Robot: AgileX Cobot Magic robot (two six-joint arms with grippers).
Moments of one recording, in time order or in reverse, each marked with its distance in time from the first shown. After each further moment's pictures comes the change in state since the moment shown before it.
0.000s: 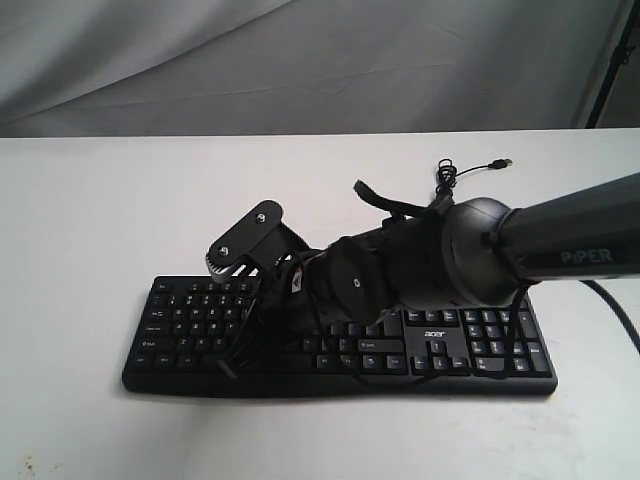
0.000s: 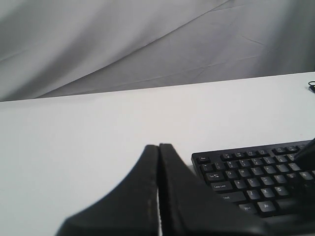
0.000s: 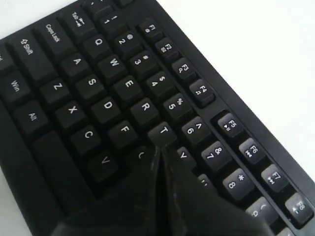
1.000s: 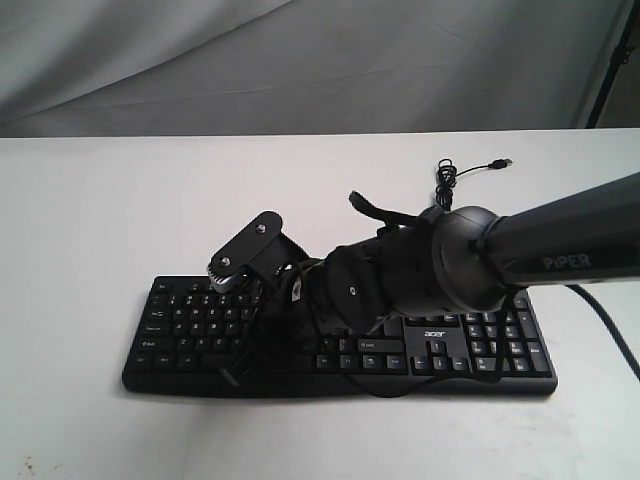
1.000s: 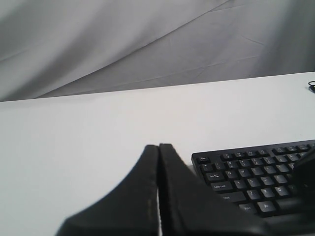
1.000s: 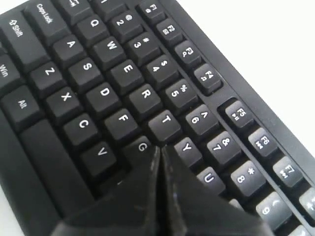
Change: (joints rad) left arm 0.000 0.000 0.000 0.000 0.000 0.000; right arm 0.000 0.031 0.000 0.000 -0.003 0.000
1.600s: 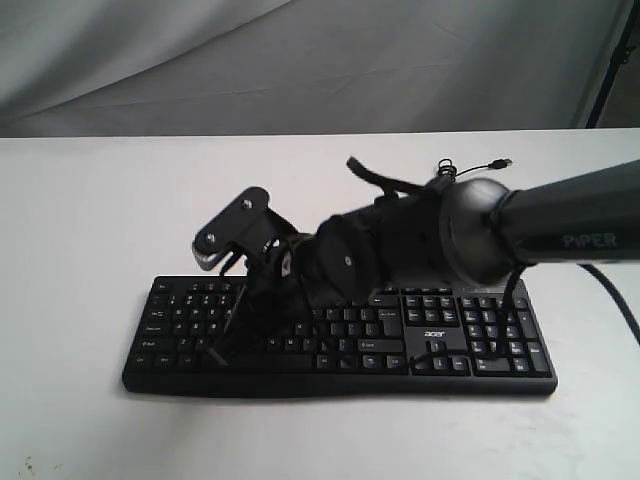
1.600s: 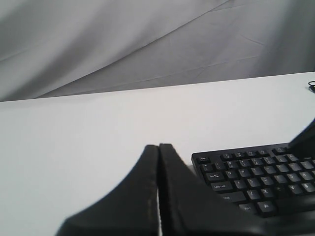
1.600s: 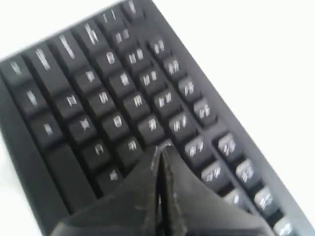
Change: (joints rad) left arm 0.000 0.000 0.000 0.000 0.000 0.000; right arm 0.002 -0.042 -0.077 -0.049 0.102 -0.002
